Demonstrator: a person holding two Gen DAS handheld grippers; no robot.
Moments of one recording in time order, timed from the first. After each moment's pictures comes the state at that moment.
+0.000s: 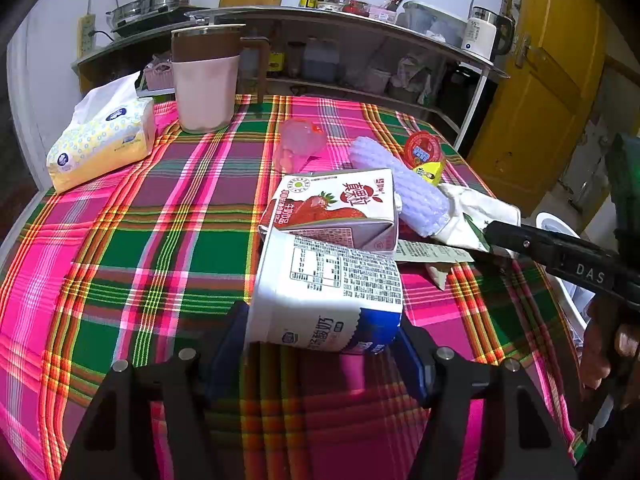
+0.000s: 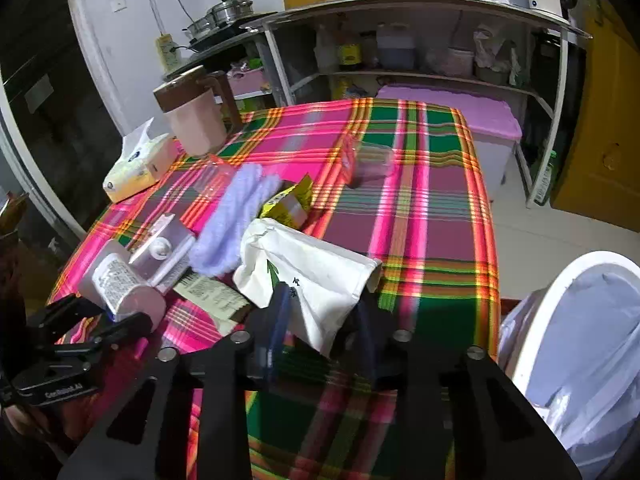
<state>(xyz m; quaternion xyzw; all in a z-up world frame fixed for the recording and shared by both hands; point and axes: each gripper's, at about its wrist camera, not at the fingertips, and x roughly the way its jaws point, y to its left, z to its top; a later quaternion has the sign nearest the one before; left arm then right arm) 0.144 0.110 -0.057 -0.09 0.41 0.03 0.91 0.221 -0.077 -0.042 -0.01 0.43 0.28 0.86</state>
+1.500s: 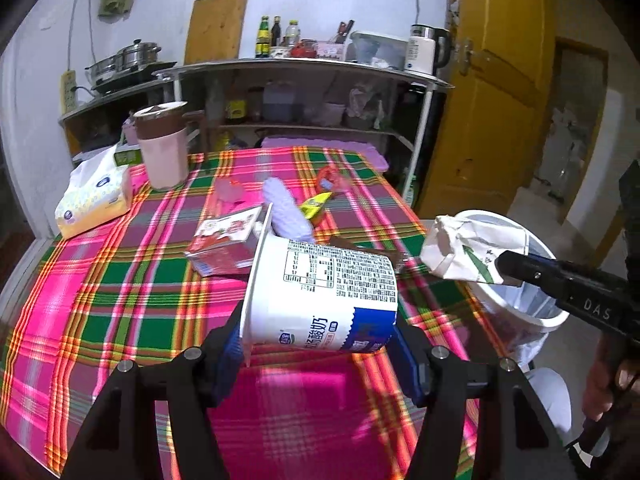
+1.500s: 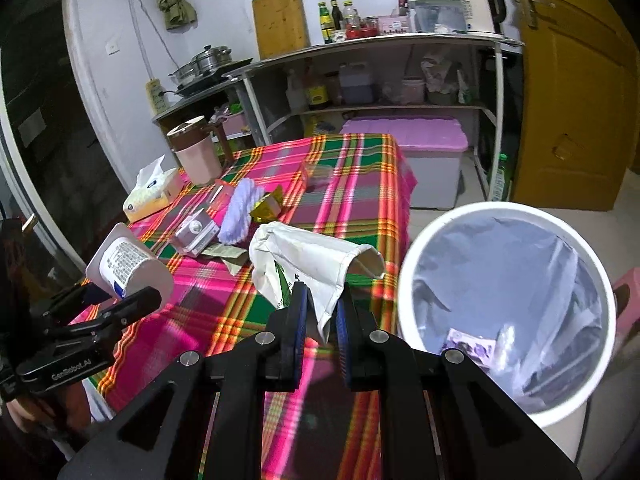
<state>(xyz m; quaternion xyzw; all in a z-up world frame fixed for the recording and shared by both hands) 0.080 0.016 0.001 -0.04 0.35 -0.01 0.94 0.124 -0.168 0.002 0.04 0.37 0.23 0.90</state>
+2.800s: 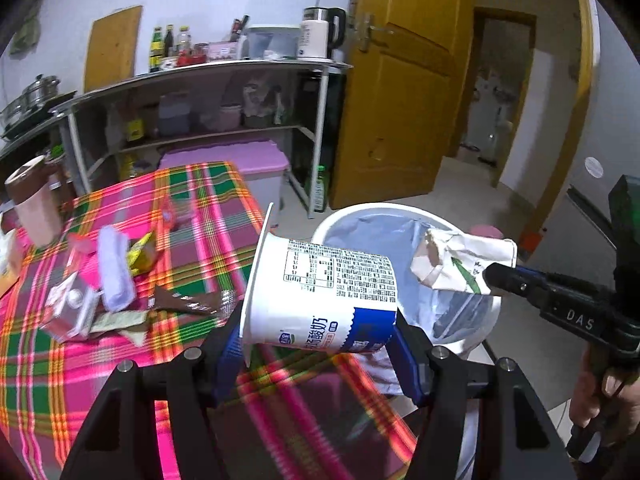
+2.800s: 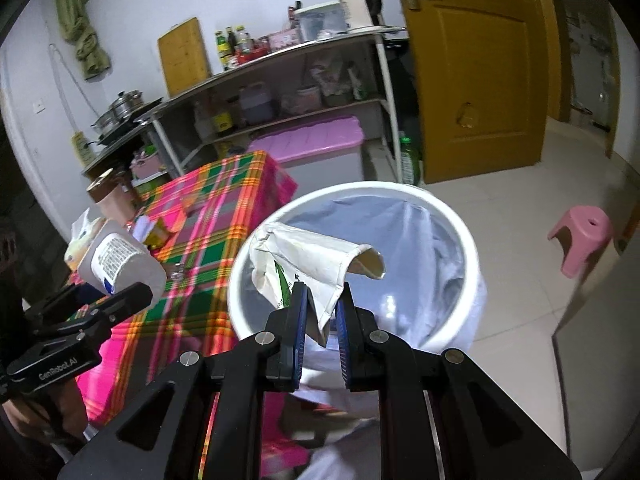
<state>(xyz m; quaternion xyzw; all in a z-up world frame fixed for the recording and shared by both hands) 0.136 -0.111 0.004 0.00 0.35 -0.16 0.92 0.107 -0.300 -0.001 0.10 0.37 0.09 0.92</state>
